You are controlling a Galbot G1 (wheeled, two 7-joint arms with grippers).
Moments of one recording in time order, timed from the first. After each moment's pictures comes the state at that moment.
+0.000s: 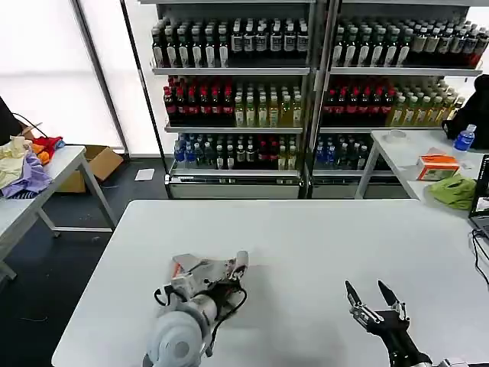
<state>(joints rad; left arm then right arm) 1.08 -1.25 -0.05 -2.03 -1.10 0.54 -0.63 -1.80 1.30 0.74 2.26 0.58 -0.18 -0.13</state>
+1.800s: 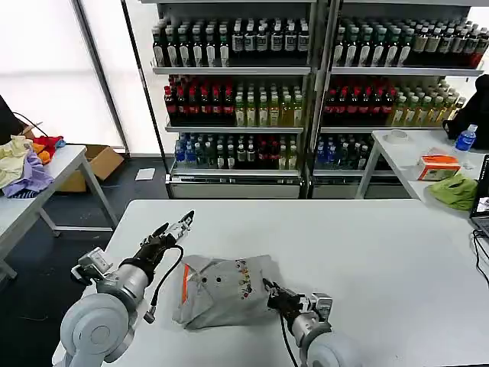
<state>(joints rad) 1.18 -1.19 -0.48 -2.23 -1.16 0.52 -0.47 -1.31 1.30 0.23 2.01 0.71 -0.55 0.24</state>
